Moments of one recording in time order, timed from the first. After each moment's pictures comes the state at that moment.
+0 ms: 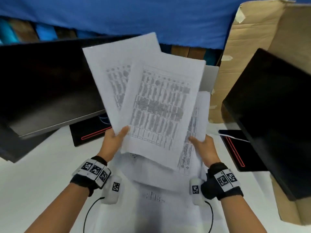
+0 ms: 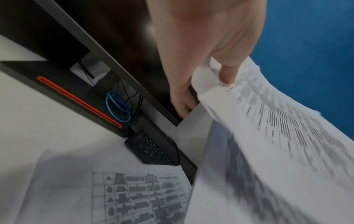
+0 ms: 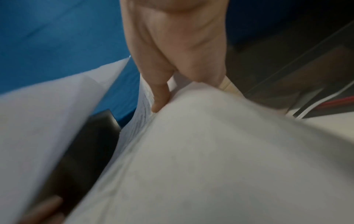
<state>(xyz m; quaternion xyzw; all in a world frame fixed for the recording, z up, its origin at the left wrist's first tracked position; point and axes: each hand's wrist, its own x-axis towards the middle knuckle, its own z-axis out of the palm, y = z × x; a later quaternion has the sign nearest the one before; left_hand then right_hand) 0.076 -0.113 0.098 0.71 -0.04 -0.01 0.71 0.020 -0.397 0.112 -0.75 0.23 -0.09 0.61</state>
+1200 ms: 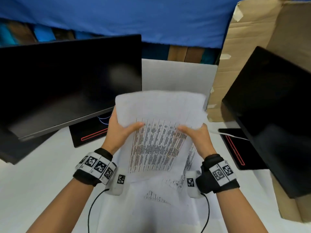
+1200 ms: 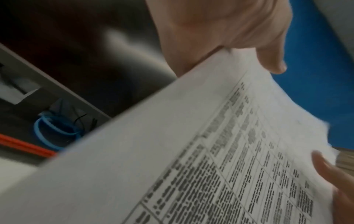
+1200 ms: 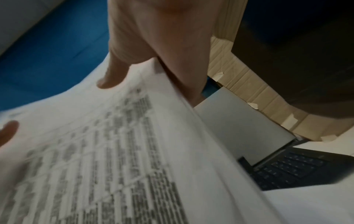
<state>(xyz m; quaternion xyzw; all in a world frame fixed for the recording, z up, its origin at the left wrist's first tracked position) 0.074 -0.130 0.149 0.67 -0.16 0.07 0.72 0.024 -0.369 0.155 -0.71 0.06 -0.10 0.69</state>
